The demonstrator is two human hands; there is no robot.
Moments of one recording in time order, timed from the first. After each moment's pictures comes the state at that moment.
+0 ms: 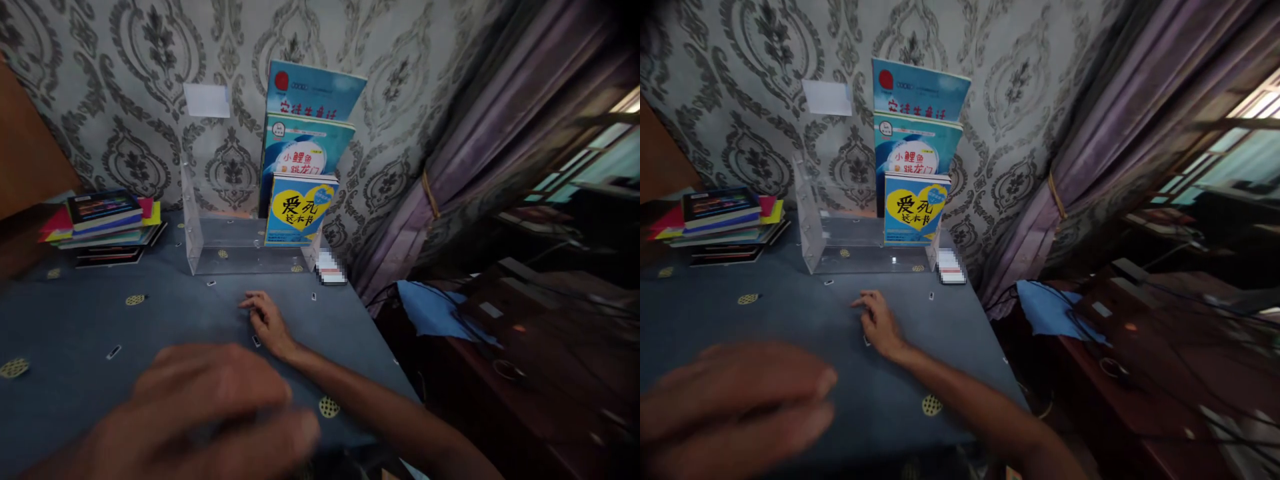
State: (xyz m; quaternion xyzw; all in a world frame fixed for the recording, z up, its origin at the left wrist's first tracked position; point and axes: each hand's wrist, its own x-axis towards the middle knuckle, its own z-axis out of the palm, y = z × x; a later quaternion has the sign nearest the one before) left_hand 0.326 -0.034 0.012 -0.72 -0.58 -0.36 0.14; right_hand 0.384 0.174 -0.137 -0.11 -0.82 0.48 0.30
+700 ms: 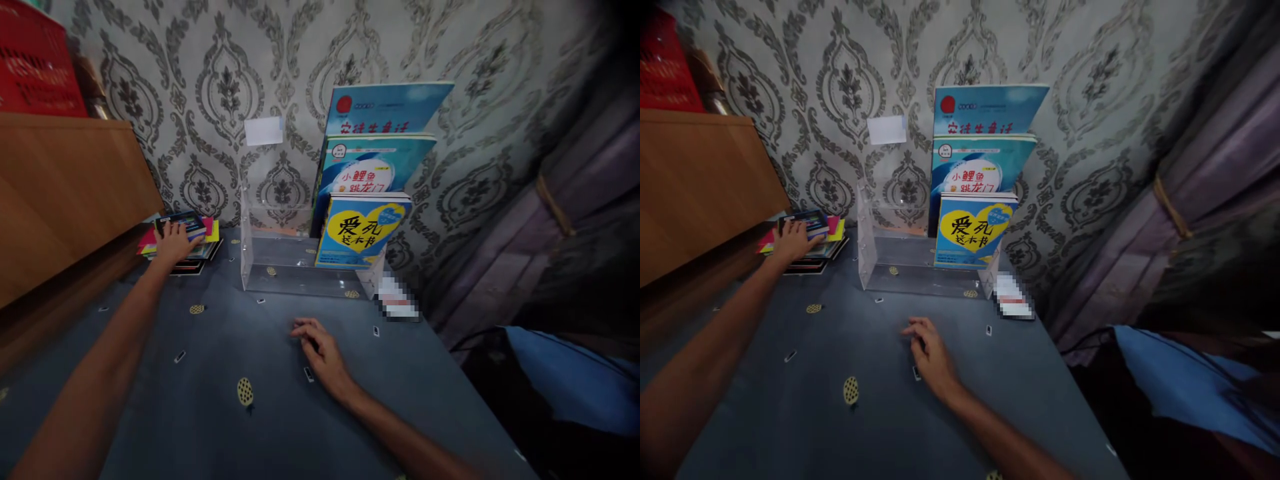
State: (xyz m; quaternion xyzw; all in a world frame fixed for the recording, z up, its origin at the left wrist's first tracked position) left_hand -0.019 0.033 -0.020 -0.27 -0.94 -0.07 0.18; right_hand 0.381 0.182 -0.147 -0.13 -0.80 0.51 0.28
